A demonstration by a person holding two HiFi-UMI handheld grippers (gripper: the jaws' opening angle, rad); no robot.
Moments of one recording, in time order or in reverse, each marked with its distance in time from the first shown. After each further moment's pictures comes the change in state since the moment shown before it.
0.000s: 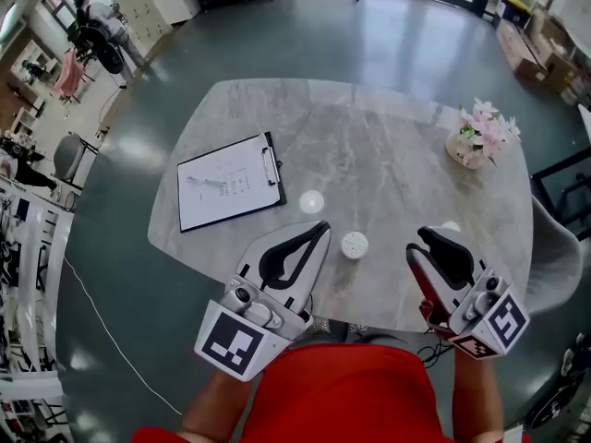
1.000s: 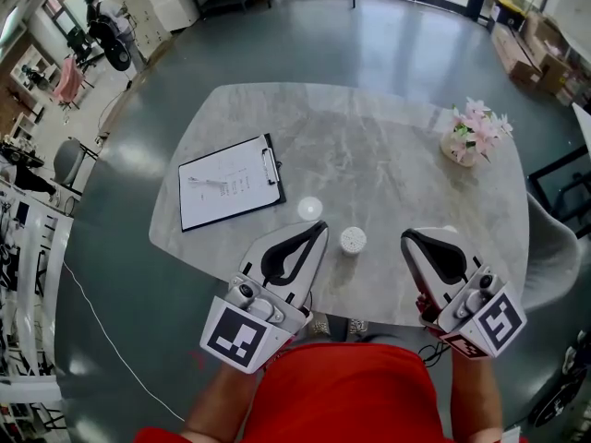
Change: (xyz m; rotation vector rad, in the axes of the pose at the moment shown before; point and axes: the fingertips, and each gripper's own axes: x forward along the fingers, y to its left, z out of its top) left arm -0.012 -0.010 -0.008 0.003 0.018 0.006; right arm 0.002 0.022 0.009 -0.106 0.040 -0.018
